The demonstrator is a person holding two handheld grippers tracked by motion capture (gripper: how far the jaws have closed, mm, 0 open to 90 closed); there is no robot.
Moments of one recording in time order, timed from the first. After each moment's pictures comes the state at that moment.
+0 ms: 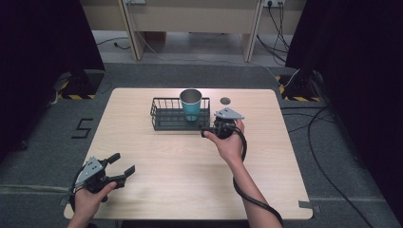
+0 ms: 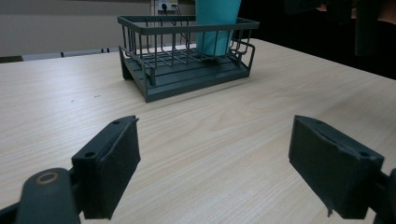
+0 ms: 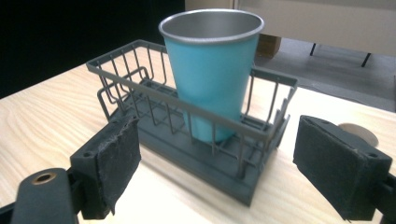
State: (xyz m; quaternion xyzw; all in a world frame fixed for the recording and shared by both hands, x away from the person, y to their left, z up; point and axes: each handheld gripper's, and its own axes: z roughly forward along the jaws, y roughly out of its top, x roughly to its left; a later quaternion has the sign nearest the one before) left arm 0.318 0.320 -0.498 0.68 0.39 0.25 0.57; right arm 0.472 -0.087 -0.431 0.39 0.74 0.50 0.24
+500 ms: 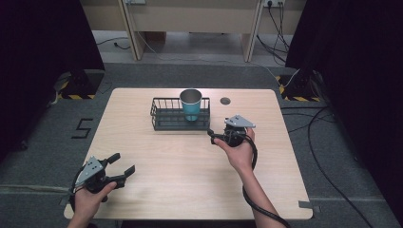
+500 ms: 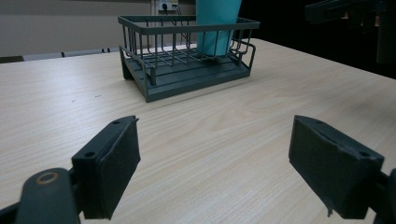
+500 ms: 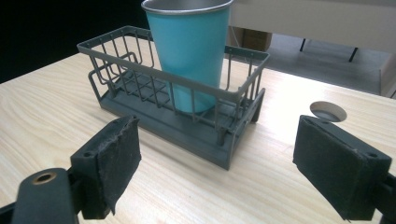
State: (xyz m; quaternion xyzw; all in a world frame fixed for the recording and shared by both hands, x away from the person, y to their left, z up) left arm 0.318 0.321 -0.498 0.68 0.39 0.25 0.57; right arm 0.450 -0.118 -0.438 0.39 0.74 0.49 0.25
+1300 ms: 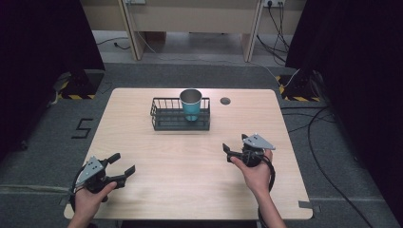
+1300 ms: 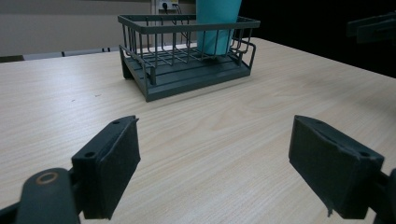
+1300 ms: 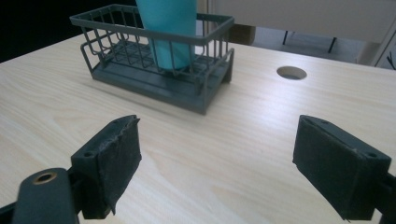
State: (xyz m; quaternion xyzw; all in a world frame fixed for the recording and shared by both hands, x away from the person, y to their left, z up) left arm 0.318 0.320 -0.499 0.68 0.39 0.25 0.57; right arm 0.394 -0.168 -0.460 0.42 0.72 0.49 0.26
